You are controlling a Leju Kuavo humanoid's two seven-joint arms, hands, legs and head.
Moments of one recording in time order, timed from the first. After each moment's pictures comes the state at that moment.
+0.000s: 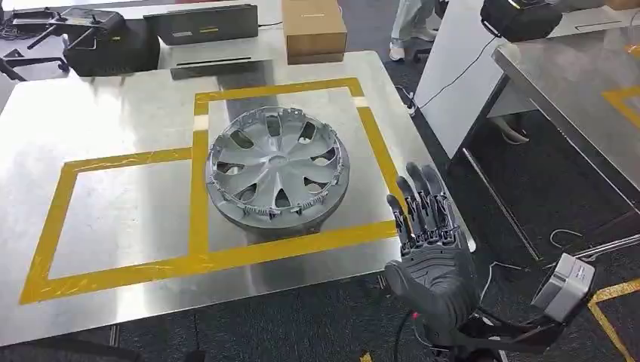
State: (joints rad) left arm -0.11 0.01 -0.94 -0.21 0.81 0.40 -0.41; right arm 0.06 -0.28 0.61 -2.21 -0.32 -0.58 -0.30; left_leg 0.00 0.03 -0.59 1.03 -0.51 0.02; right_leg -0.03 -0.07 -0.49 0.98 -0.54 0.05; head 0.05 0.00
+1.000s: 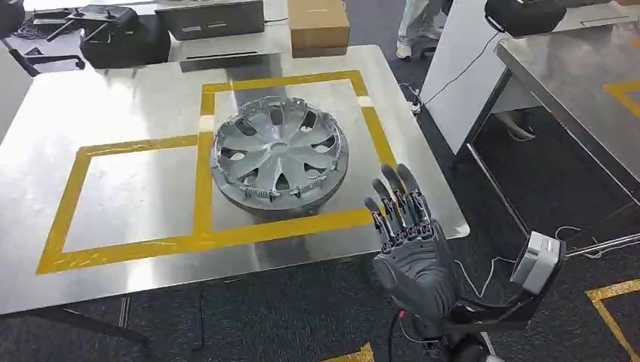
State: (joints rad) left arm -0.12 -0.02 -0.93 -0.21 0.79 0.46 -0.37; right arm 0.04 -0.30 0.62 -2.20 -0.48 -0.54 -0.32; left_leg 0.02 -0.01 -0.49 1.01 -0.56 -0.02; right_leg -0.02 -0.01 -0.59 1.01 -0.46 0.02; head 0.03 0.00
